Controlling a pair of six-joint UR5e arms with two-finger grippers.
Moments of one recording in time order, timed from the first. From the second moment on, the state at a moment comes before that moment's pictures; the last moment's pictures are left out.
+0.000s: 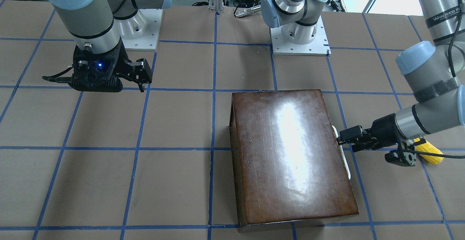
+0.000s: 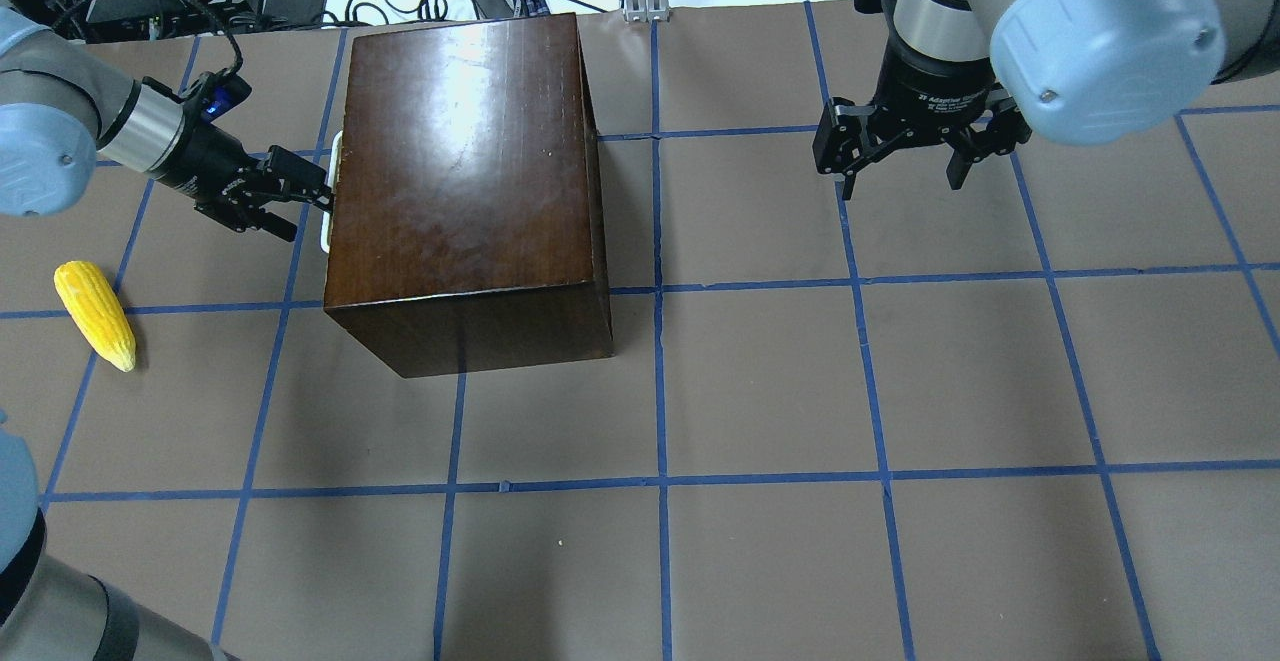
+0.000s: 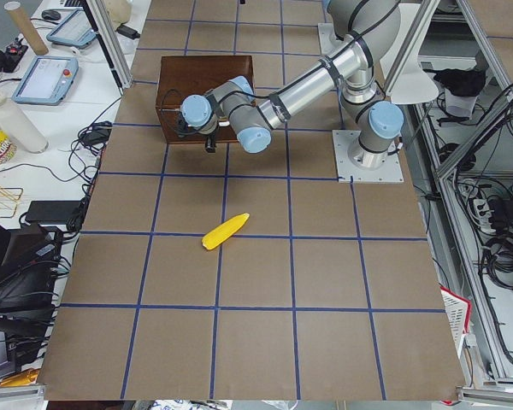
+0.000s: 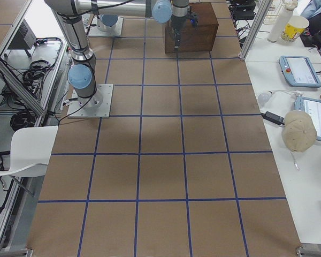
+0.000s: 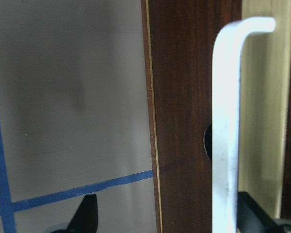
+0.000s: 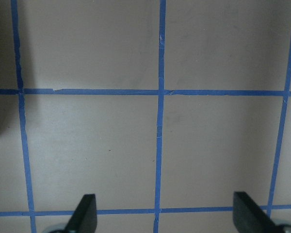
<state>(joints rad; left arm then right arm) -1.13 -1.95 -1.66 -1.36 1.14 0.50 1.65 -1.48 1.58 -1.62 -1.63 0.06</state>
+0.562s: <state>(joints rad) -1.14 -1.96 -1.67 -1.33 1.15 0.52 1.65 -1.48 1.58 -1.62 -1.63 0.06</state>
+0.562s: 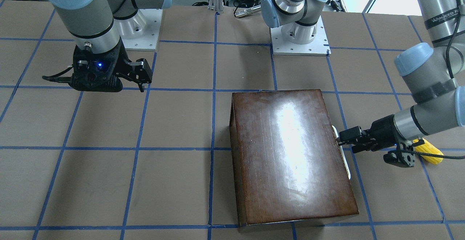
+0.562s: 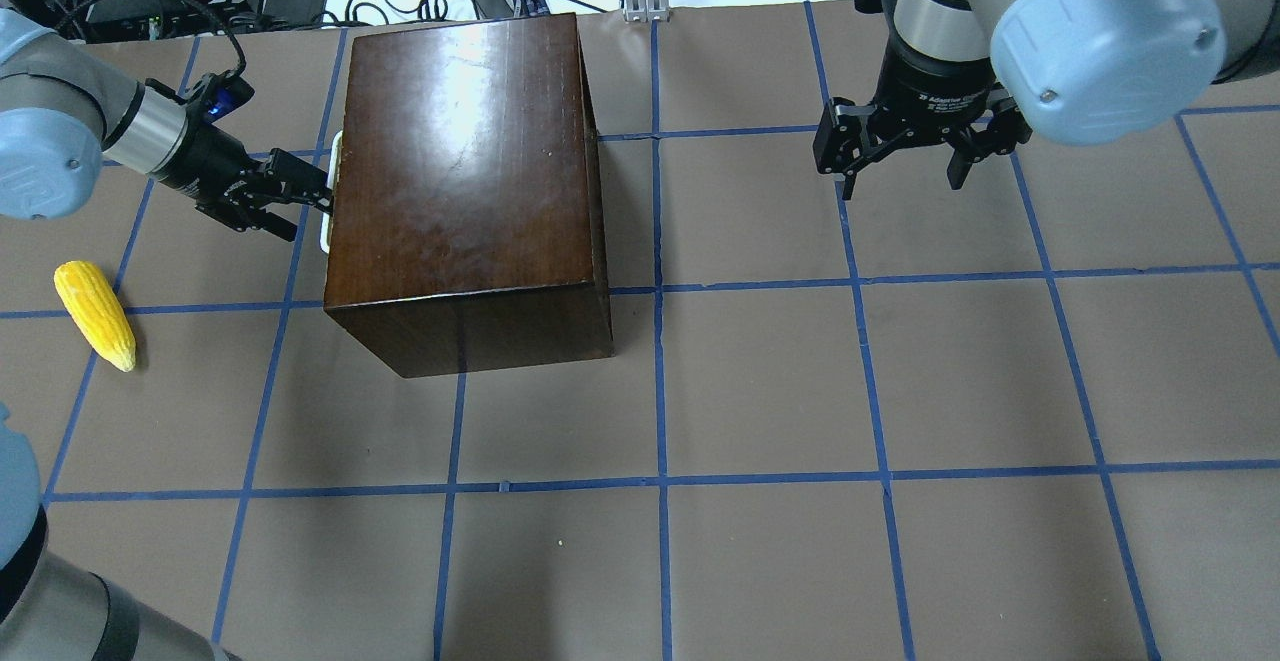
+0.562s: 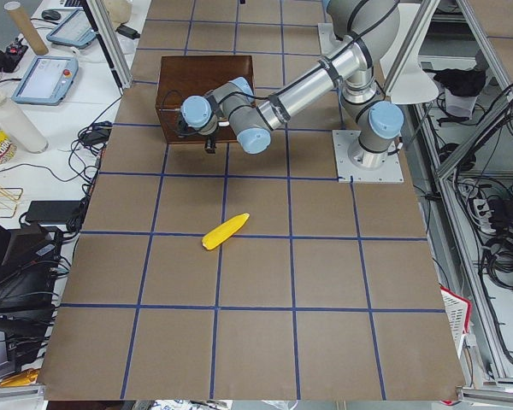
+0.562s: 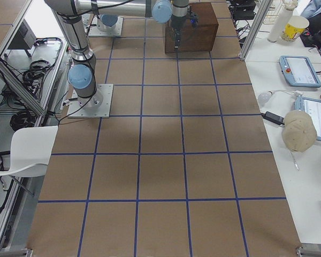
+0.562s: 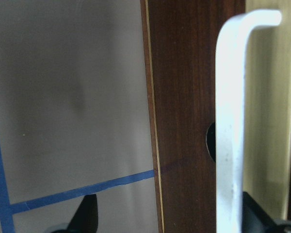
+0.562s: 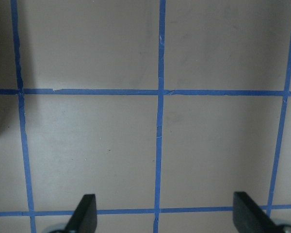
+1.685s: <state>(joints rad) -1.13 -1.98 -1.62 -1.32 1.23 0.53 1.65 -1.48 1.58 -1.63 -1.63 0.06</state>
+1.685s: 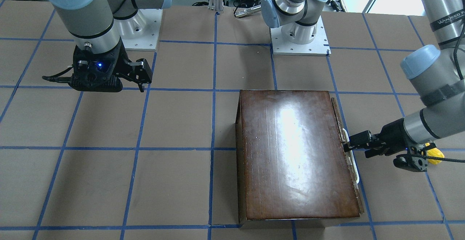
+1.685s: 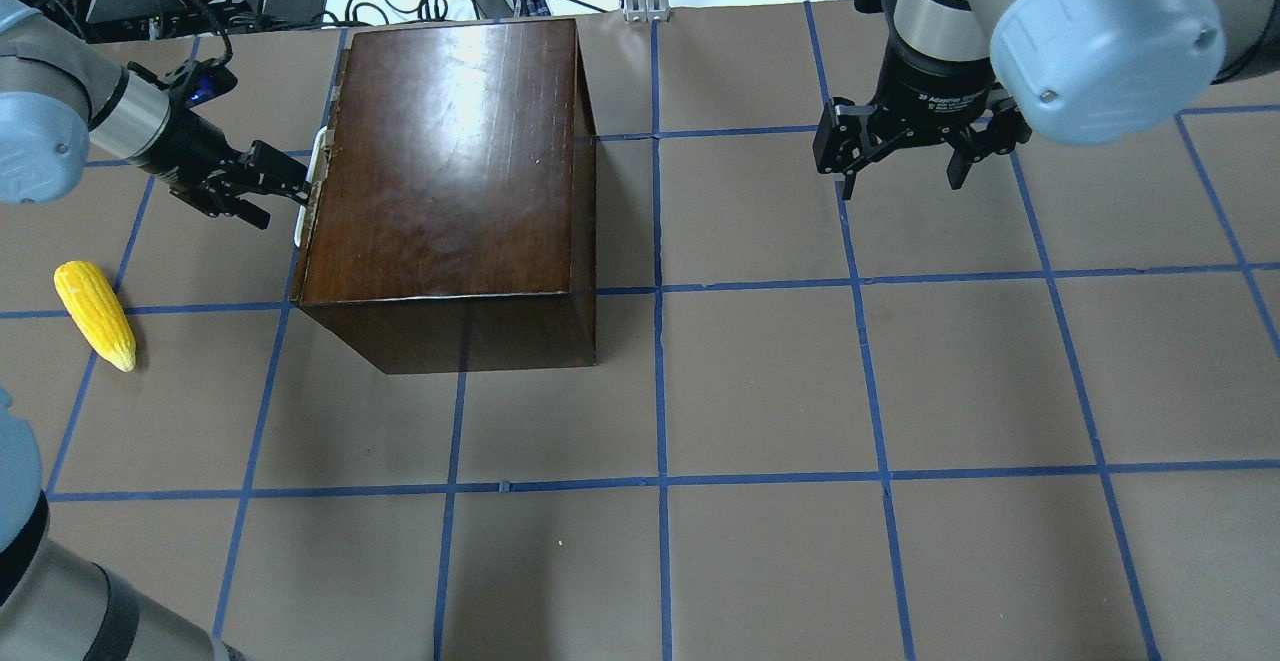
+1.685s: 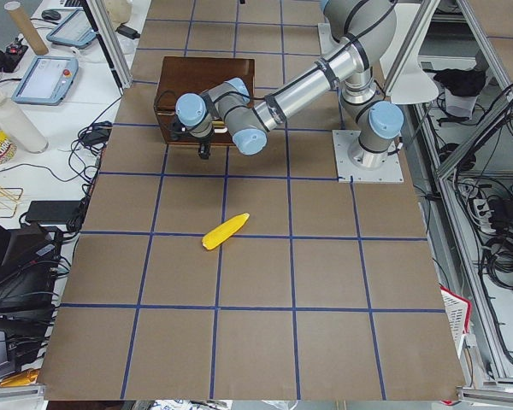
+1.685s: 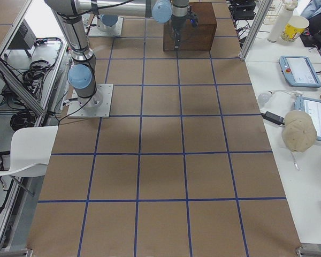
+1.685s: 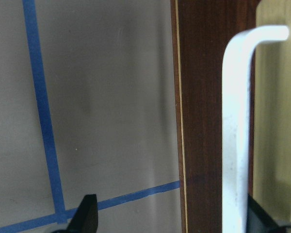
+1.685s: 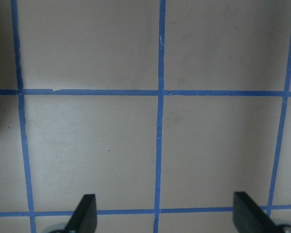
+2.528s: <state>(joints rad) -1.08 -1.97 -1.62 -1.32 1.25 0.59 1.65 -1.48 1.58 -1.62 -1.63 0.06</state>
